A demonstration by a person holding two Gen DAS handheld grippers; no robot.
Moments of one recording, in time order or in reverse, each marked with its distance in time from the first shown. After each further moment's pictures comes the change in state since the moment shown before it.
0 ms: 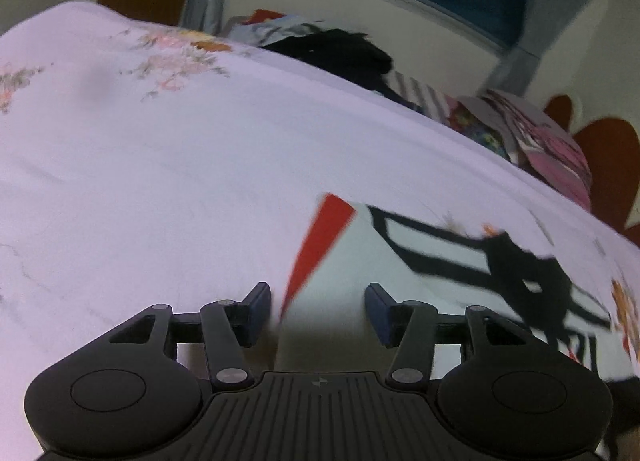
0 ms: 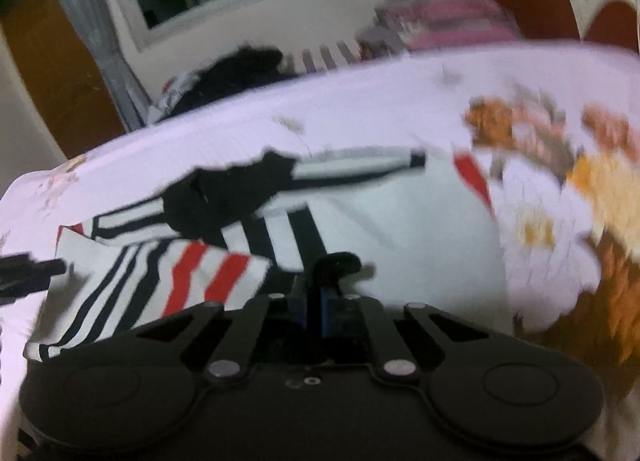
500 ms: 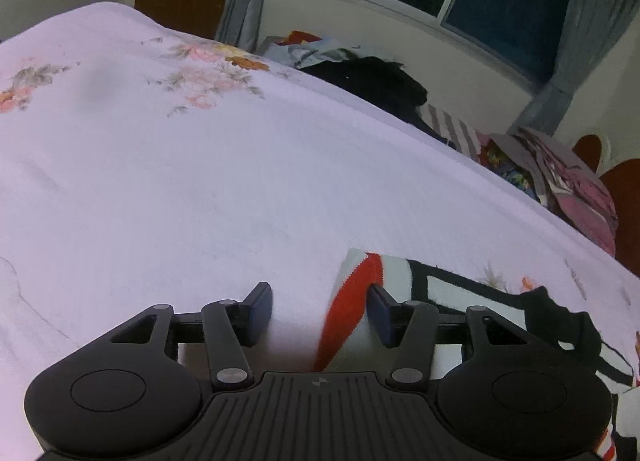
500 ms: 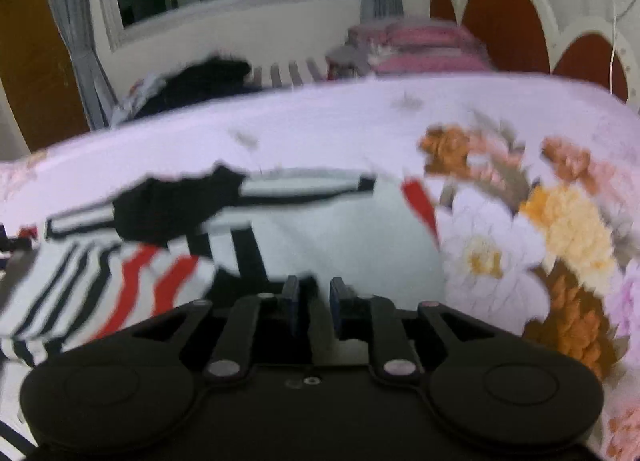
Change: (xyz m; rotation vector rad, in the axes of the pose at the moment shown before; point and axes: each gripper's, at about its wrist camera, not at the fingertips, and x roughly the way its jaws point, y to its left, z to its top) left arm 0.023 0.012 0.014 -0.073 -0.080 0.070; right arm 0.002 -0.009 0.006 -0.032 -0.040 -0.115
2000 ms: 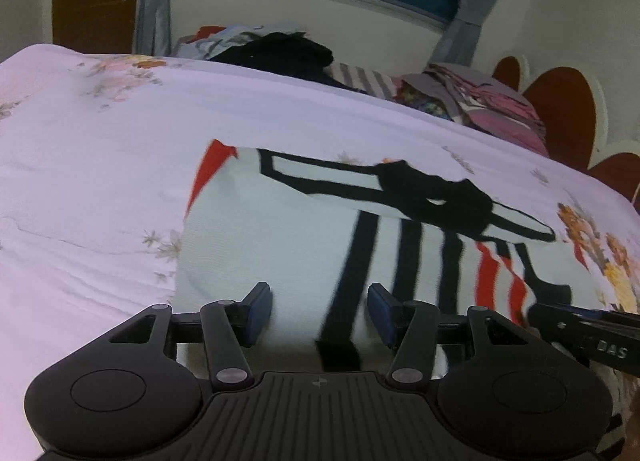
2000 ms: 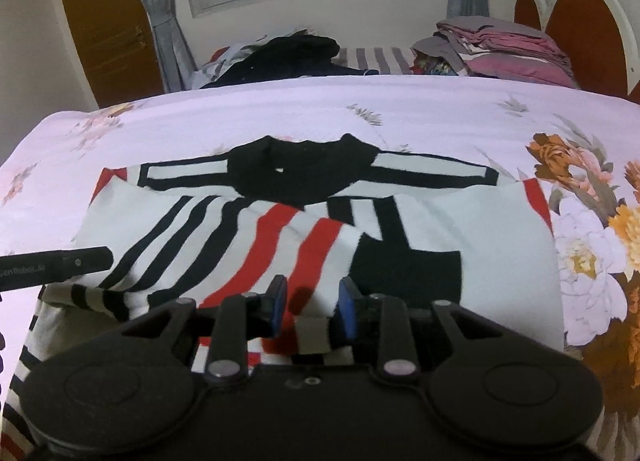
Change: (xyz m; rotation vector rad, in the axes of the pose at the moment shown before) left arm -0.098 -0.061 -0.081 0.246 0.056 -0.145; right arm -0.003 0.065 -0.020 -0.117 0.107 0.177
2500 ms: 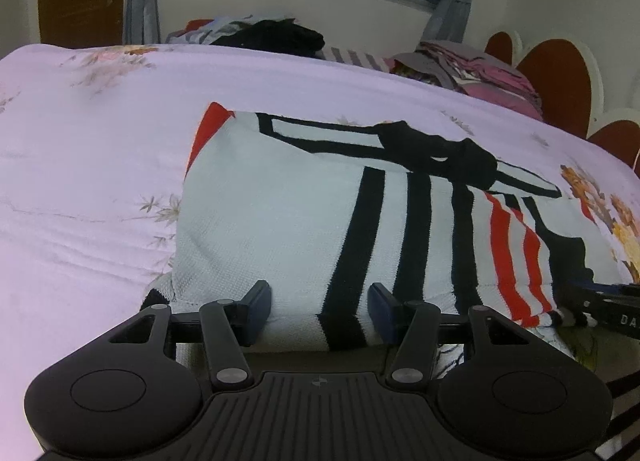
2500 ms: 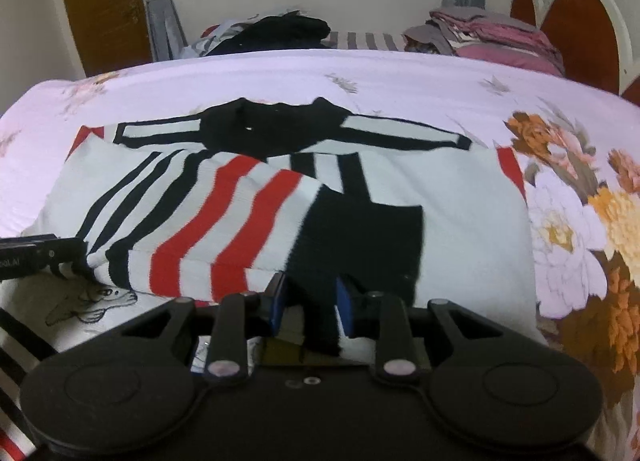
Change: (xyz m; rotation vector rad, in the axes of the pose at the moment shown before) left arm 0.006 0.004 -0.023 0.062 0.035 0.014; right arm 0.000 -0.024 -0.022 -0.038 0.052 -0.055
